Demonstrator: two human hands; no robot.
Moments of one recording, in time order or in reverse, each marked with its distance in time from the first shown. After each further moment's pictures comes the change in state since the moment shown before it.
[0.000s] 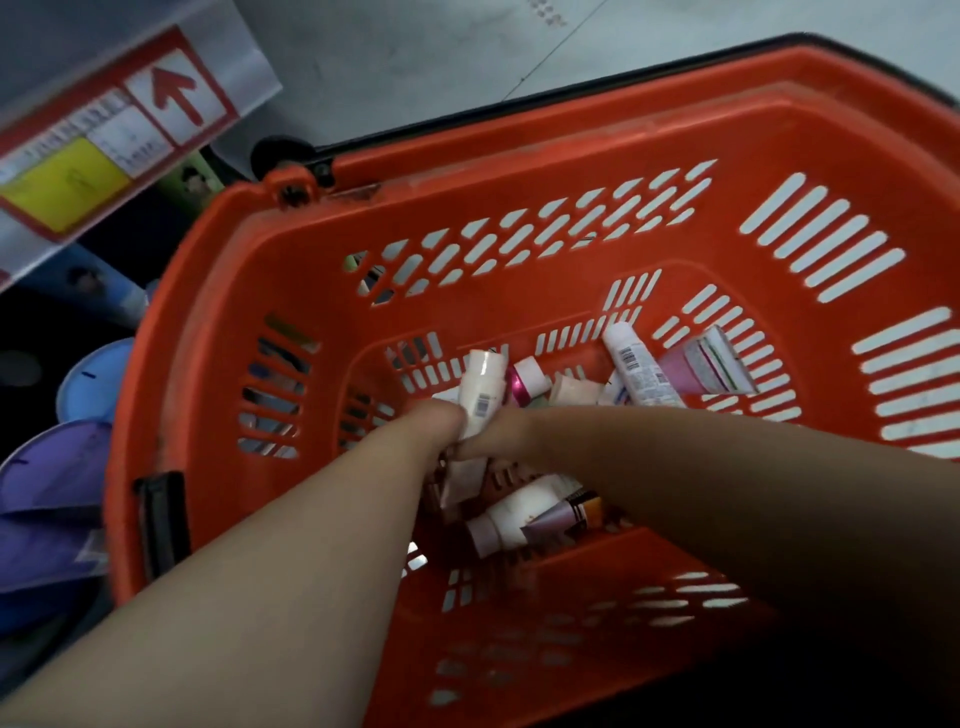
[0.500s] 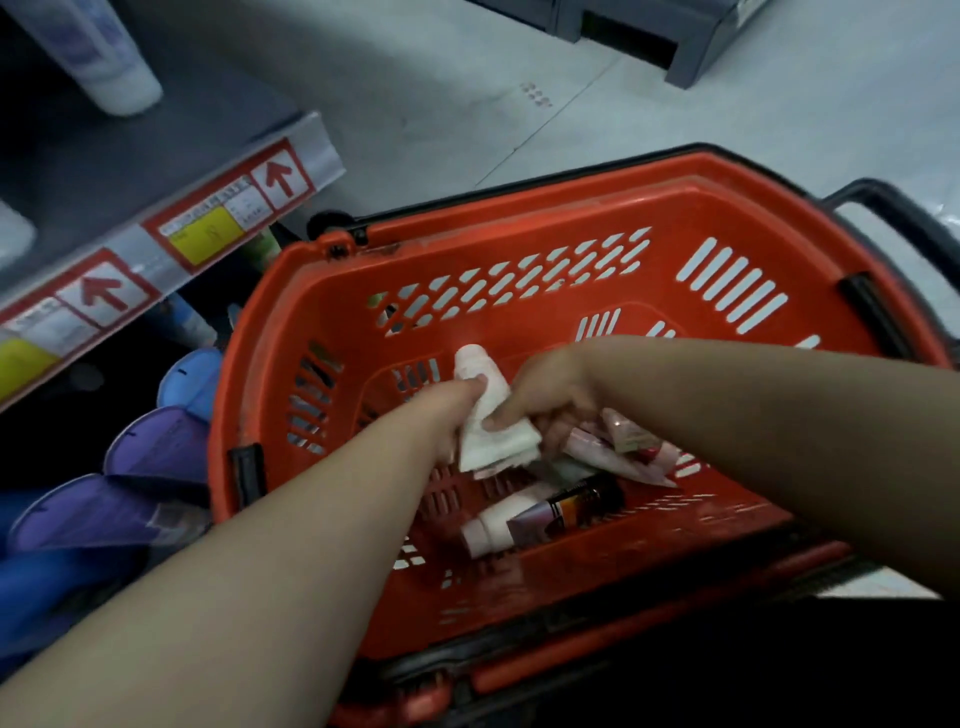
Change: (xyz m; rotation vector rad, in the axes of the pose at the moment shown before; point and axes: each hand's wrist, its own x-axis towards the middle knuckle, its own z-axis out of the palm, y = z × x) left_hand -0.069 0.018 -0.014 -0.413 -0.222 0.075; right_hand -0.100 -0.047 -0.048 -0.204 -0.083 0.086
